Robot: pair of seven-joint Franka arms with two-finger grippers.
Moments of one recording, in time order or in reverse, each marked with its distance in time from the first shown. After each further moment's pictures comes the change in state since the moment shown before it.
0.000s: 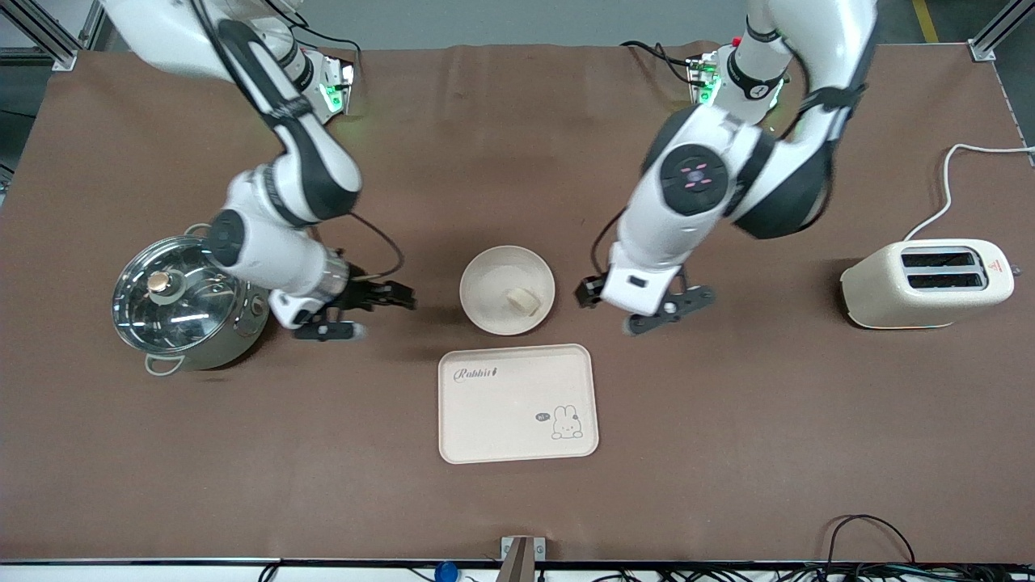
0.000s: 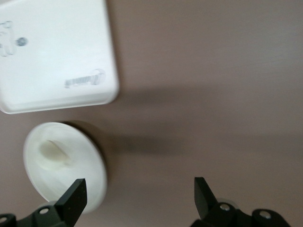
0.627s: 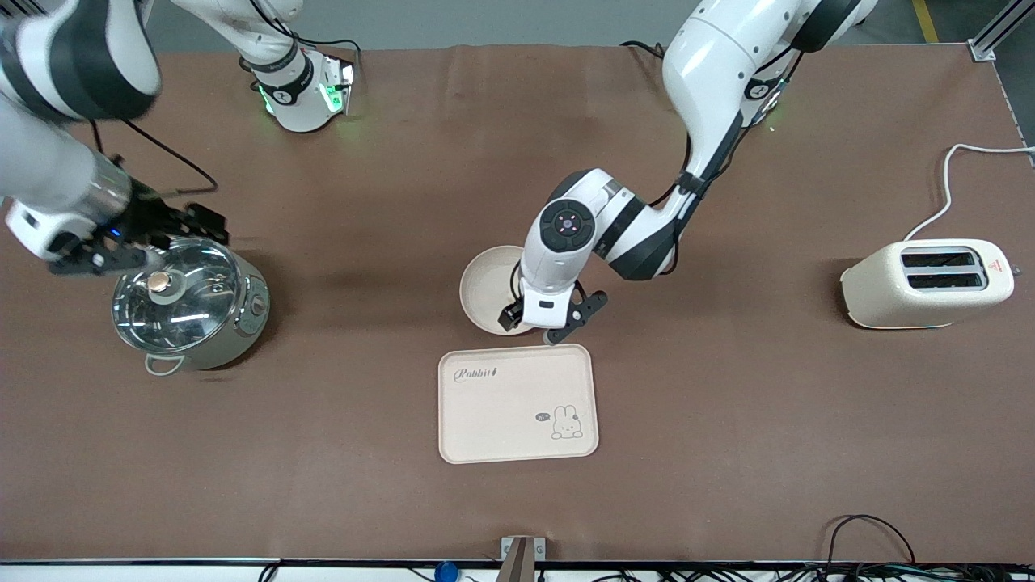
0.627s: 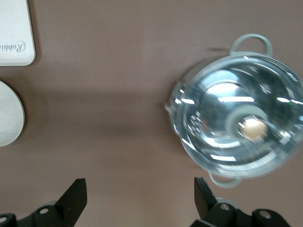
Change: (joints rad) left arm -0.130 0.254 0.005 0.024 0.000 0.263 -0.362; right arm -0.280 -0.370 -0.014 0.054 -0.187 -0.511 -0.234
